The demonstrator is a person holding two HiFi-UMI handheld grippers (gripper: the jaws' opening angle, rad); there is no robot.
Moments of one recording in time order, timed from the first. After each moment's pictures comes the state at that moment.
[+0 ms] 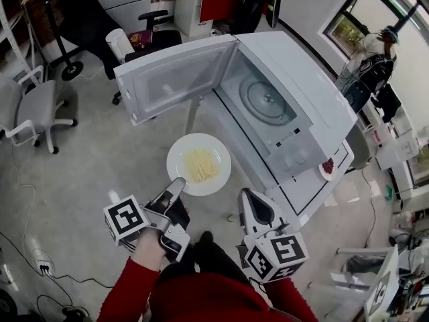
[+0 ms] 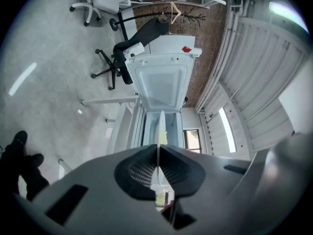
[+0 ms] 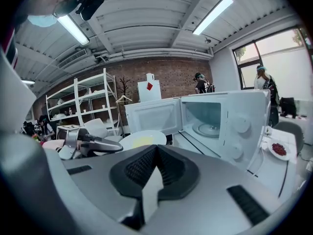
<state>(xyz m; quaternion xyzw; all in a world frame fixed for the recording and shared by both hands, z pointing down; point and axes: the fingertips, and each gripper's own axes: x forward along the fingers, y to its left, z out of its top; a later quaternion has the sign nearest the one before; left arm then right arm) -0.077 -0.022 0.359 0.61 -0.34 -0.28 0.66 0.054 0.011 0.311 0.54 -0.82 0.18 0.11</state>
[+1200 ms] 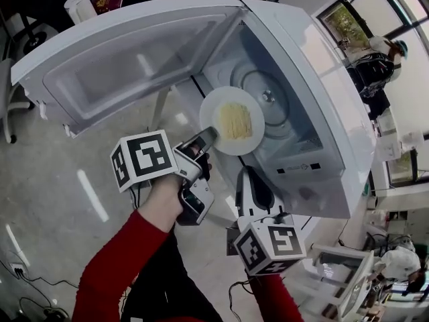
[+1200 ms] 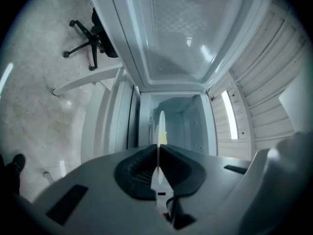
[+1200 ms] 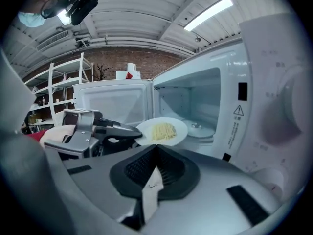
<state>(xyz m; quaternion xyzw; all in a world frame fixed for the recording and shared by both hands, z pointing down) 0.050 -0.233 0.423 0.68 -0.27 -0.19 0.66 0.115 -0.150 0.389 0.63 -0.74 0.17 0.15</state>
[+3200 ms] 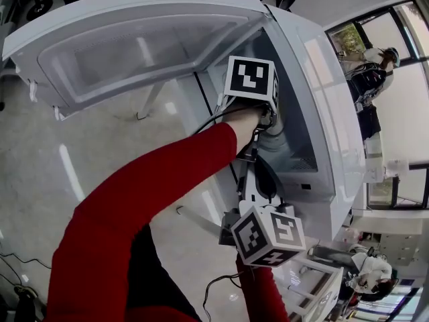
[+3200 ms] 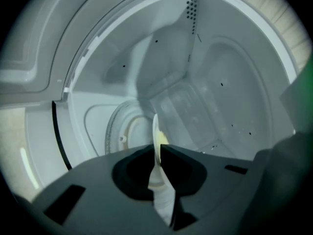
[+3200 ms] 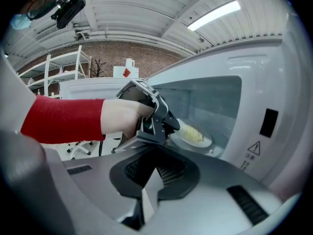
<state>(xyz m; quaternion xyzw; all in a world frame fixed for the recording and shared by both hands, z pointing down) 0.172 -0.349 0.415 0.79 -0.31 0.07 0.53 0.128 -0.198 0.367 0.64 -0.73 0.15 0.19</state>
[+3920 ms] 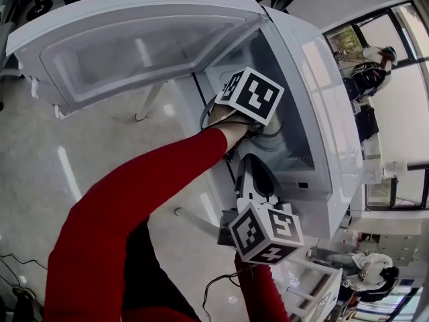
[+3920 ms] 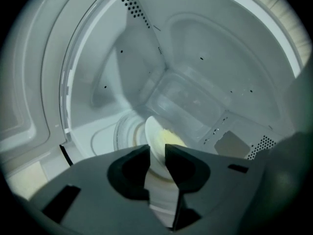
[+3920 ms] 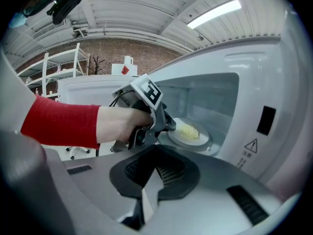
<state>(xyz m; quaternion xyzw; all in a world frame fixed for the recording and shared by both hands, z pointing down) 0.169 -0.353 0.419 0.86 -0.34 0.16 0.34 0.137 -0.193 0.379 0.65 -0.72 0.17 0.19</state>
